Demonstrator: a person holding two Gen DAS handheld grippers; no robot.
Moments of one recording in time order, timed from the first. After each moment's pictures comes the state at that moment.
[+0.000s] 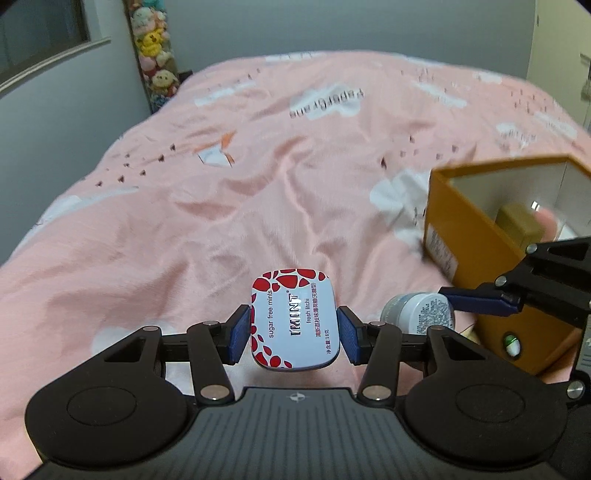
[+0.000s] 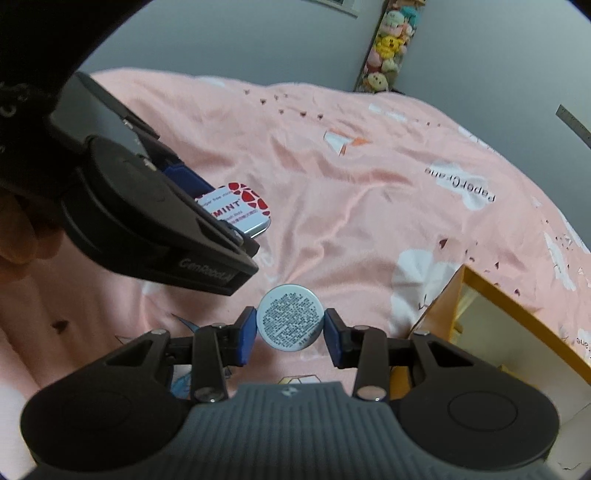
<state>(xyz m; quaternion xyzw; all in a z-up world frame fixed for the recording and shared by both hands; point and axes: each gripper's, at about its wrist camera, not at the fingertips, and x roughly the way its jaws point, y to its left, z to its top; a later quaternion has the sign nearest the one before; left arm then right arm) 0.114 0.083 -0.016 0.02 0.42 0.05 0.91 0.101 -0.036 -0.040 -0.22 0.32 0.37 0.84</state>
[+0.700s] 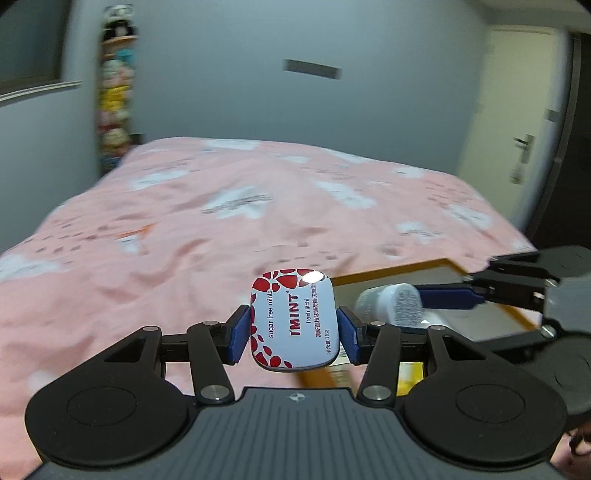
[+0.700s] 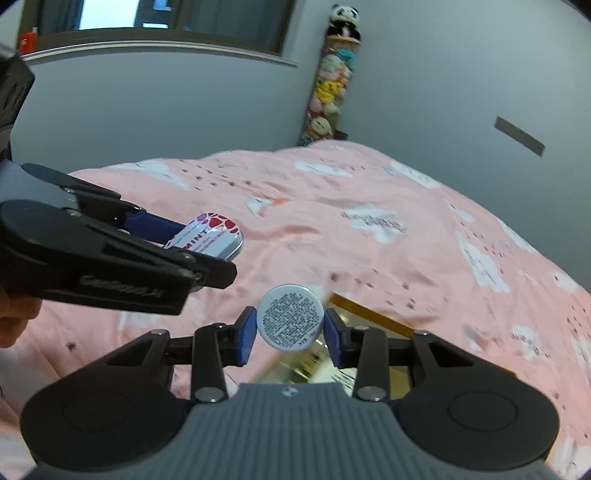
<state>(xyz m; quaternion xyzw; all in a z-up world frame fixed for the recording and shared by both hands) 0.092 0.003 0.064 -0.05 0.30 -0.07 0.95 0.096 -0.157 0.057 -0.16 0.27 0.32 0.89</state>
